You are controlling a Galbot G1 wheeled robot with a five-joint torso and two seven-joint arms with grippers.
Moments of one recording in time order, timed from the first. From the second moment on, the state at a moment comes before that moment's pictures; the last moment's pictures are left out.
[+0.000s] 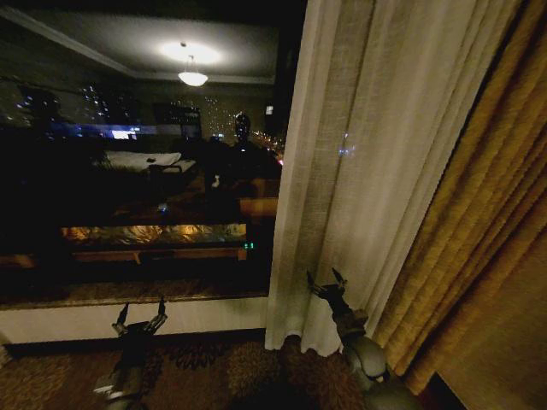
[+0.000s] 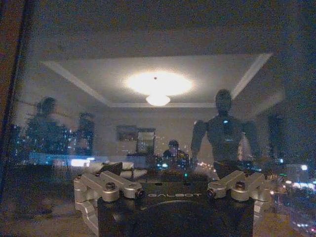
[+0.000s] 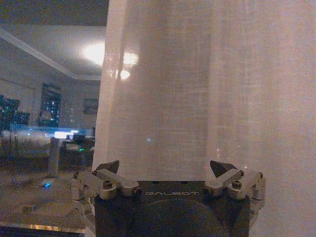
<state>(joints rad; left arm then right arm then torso) 1.54 -1.41 -0.79 -1.86 -0.28 -0.37 0.02 -1.20 1.27 0.41 1.74 0.23 0.11 0.01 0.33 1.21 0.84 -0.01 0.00</state>
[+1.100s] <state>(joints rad) 1.54 -1.41 -0.79 -1.86 -0.28 -0.37 0.02 -1.02 1.33 0.32 1.59 0.26 0.19 0.05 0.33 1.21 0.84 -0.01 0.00</state>
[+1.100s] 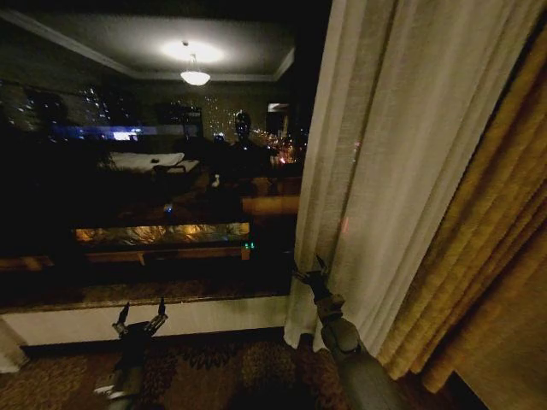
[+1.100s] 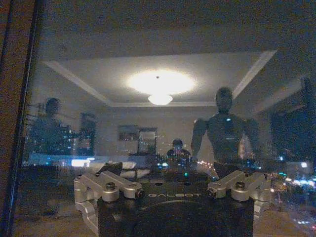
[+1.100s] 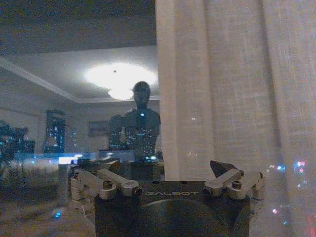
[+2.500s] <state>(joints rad) 1.54 -1.41 -0.79 -1.86 -0.28 -0.37 0.02 -0.86 1.38 0.30 1.38 0.11 0.17 0.19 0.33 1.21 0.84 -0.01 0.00</state>
